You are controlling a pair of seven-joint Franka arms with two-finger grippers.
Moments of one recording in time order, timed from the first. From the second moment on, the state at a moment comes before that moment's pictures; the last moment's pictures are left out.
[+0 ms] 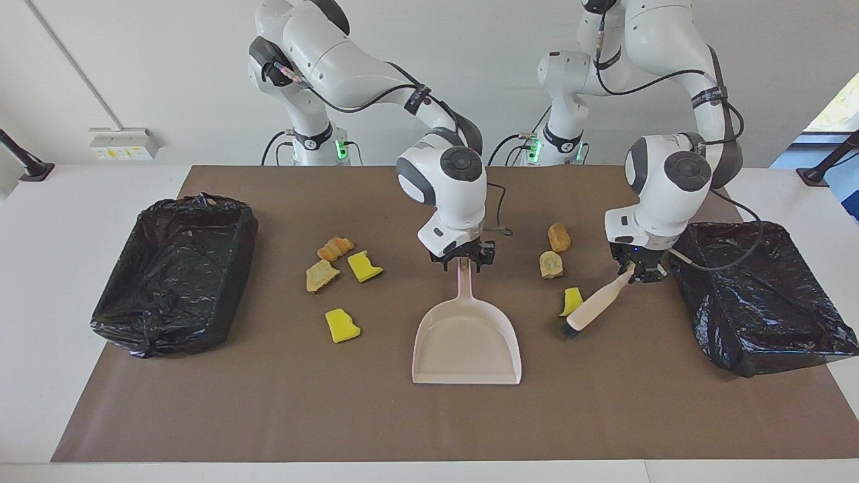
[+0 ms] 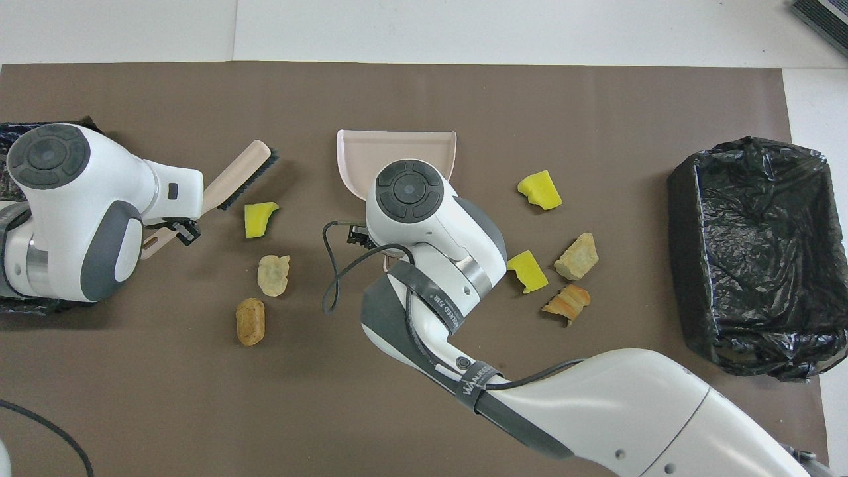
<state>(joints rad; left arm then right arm) -0.25 0.18 0.15 -1.99 0.11 2.09 0.84 0.24 0.63 0.51 -1.45 -0.25 2.04 0.89</state>
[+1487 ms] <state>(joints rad) -0.15 -0.23 0.14 -2.27 0.11 1.79 0.28 0.11 0.39 0.51 -1.57 -0.21 1.88 0.20</state>
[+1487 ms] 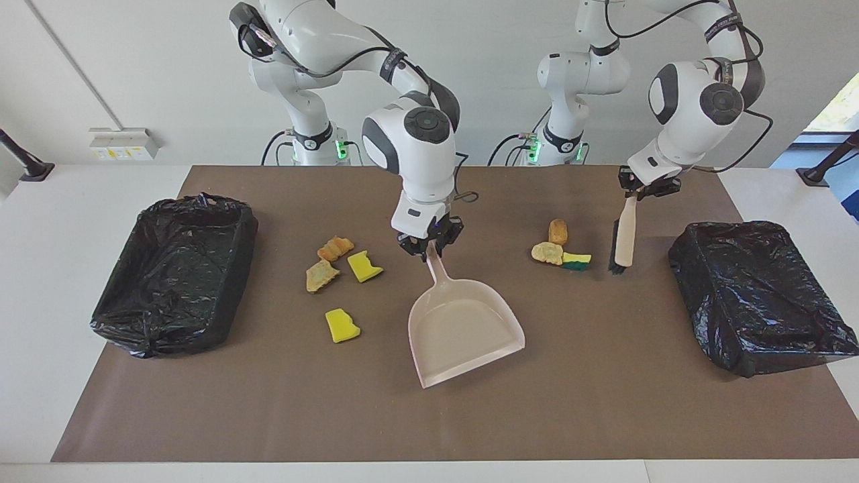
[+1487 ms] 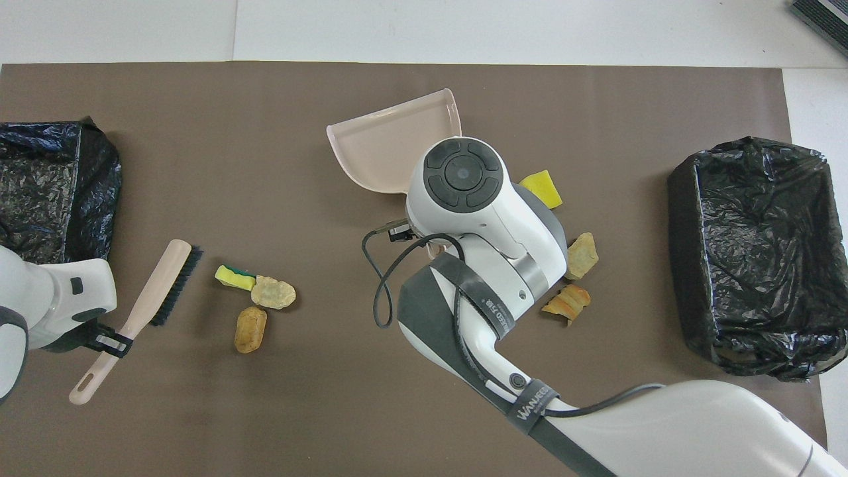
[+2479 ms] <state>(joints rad) -0.36 -0.24 0.11 -2.44 0.01 1.95 -0.45 0.12 0.10 0.49 -2.06 -0.07 2.05 -0.62</state>
